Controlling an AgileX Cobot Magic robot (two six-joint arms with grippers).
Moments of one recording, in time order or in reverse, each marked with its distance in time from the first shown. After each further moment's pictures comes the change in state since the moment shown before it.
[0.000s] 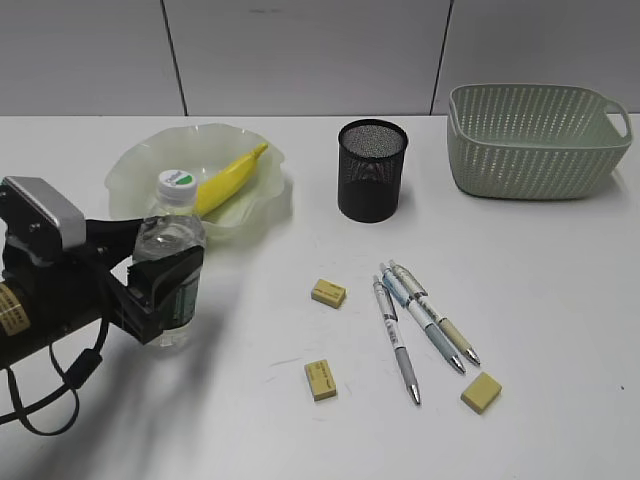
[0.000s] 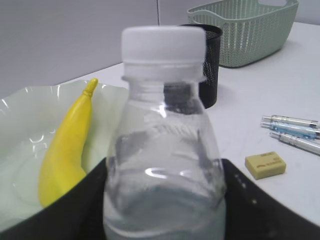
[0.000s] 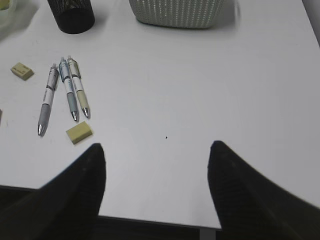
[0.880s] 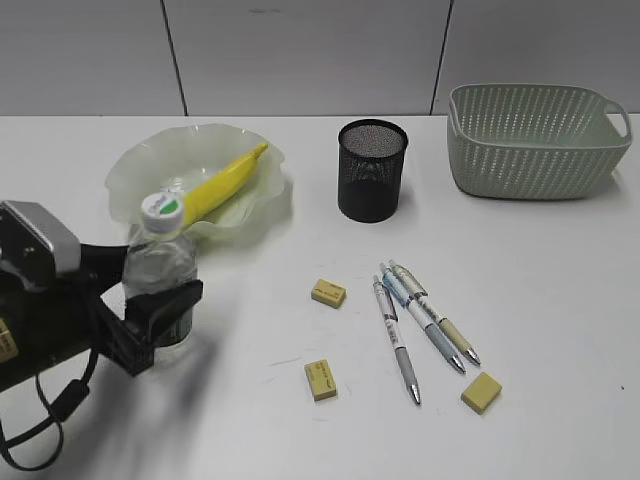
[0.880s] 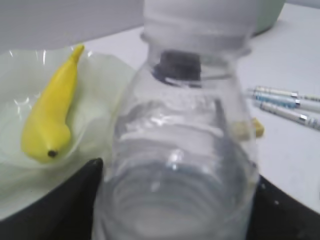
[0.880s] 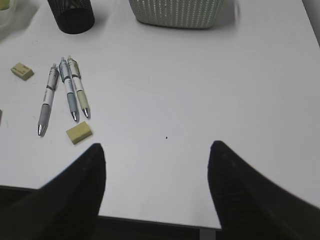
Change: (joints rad) left arm 0.000 -0.003 0.062 0.002 -0.004 -0.014; right arm 0.000 0.000 0.000 0.000 0.000 0.000
